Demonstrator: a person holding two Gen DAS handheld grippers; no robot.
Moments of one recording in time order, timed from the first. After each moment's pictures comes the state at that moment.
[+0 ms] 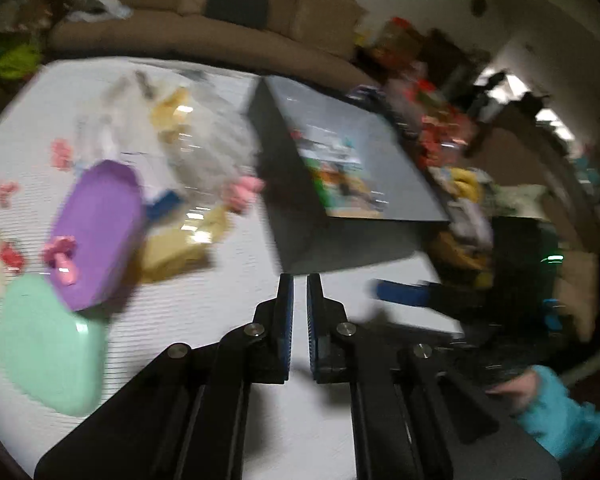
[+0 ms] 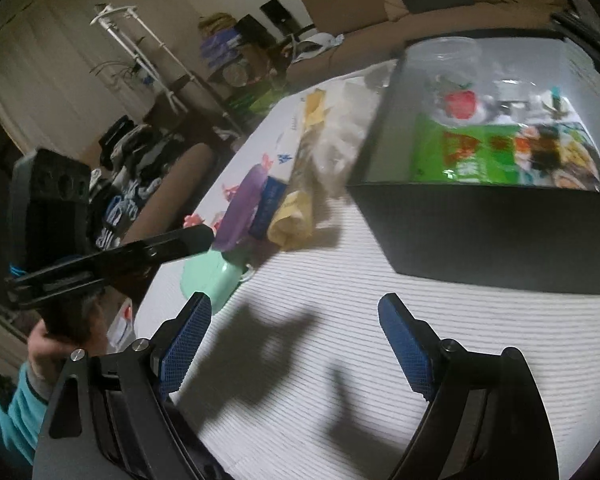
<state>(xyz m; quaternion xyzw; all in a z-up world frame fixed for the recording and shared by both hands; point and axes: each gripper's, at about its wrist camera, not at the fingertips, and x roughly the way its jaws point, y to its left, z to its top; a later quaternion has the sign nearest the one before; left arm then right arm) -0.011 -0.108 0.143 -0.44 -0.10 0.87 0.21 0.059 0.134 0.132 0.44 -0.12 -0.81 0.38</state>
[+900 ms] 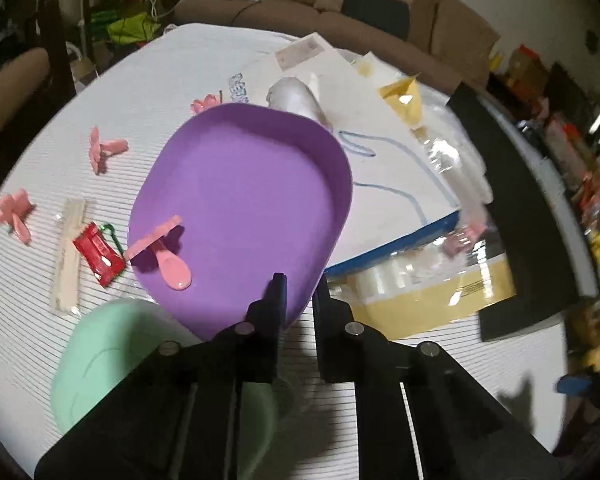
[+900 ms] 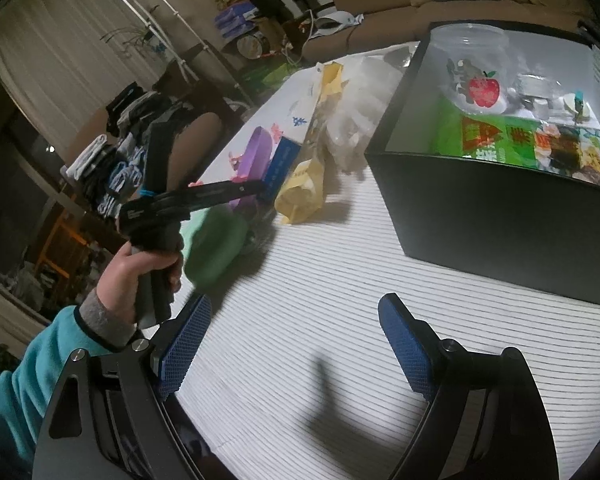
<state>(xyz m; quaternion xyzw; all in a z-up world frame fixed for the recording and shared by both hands) -0.075 -0.186 0.051 -0.47 -0.15 0.87 0.05 0.058 0.122 0.121 0.46 -0.08 -0.78 0.41</state>
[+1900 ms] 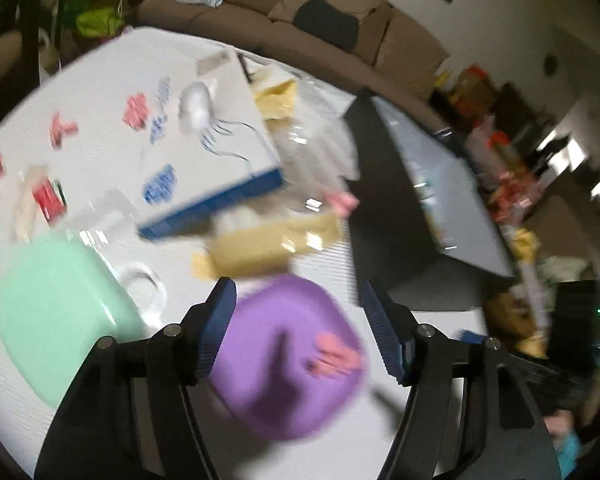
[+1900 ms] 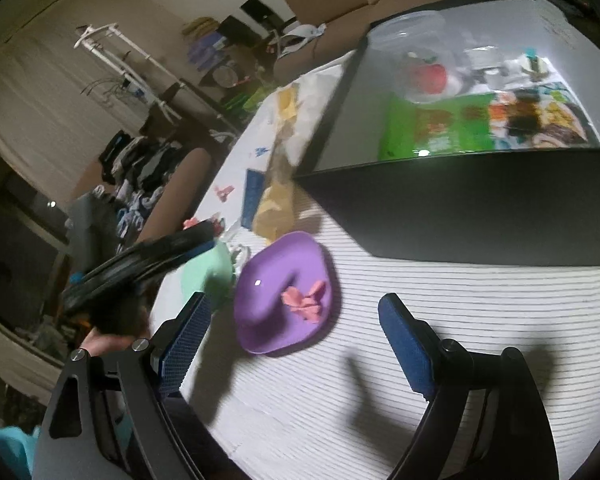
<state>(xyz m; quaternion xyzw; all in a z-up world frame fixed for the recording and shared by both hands) -0.022 -0.140 0.096 -0.45 -0.16 0.87 0.11 0.047 0.160 0.124 0.46 -0.16 -0.78 0.39</state>
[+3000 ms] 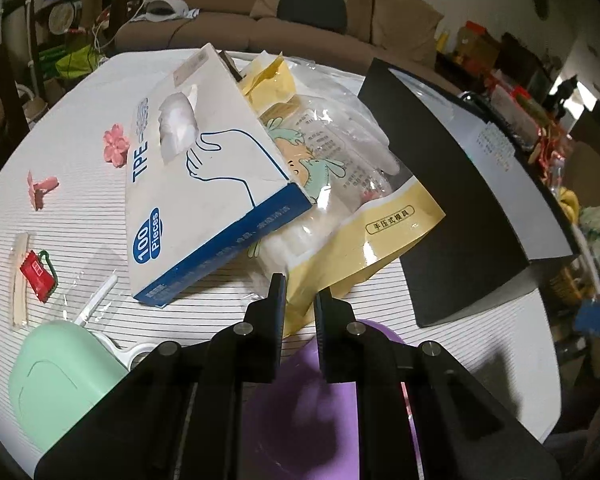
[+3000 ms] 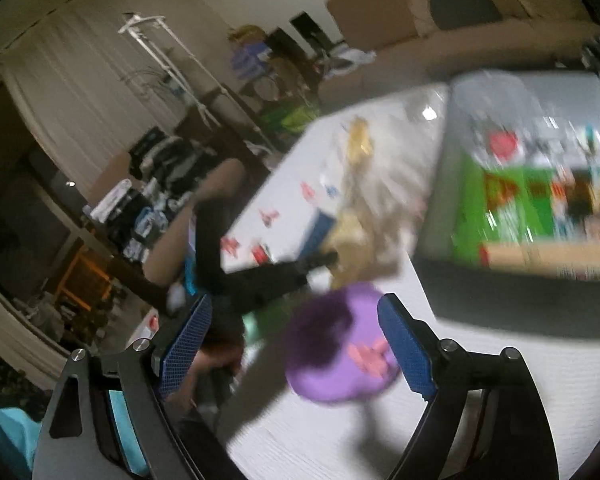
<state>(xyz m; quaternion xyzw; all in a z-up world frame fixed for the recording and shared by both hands) -0.059 -0.122 0.074 -0.45 -0.10 0.88 0.12 0.034 0.103 0.186 0.40 -0.13 -0.79 0.44</state>
